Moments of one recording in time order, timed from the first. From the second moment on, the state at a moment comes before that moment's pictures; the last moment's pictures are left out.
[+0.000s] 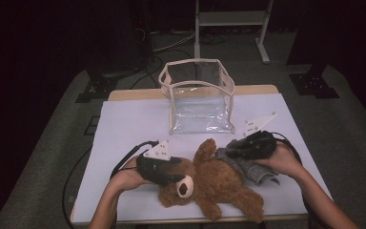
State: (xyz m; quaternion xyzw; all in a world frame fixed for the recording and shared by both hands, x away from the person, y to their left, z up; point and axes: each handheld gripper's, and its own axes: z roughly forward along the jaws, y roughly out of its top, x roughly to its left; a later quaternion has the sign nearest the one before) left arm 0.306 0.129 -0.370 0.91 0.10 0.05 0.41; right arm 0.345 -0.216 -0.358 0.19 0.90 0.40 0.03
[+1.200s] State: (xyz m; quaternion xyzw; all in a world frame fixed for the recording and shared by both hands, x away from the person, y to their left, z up) left arm 0.309 0.131 -0.369 0.90 0.12 0.07 0.42; right arm 0.317 -0.137 -0.348 0.07 0.92 0.39 0.01
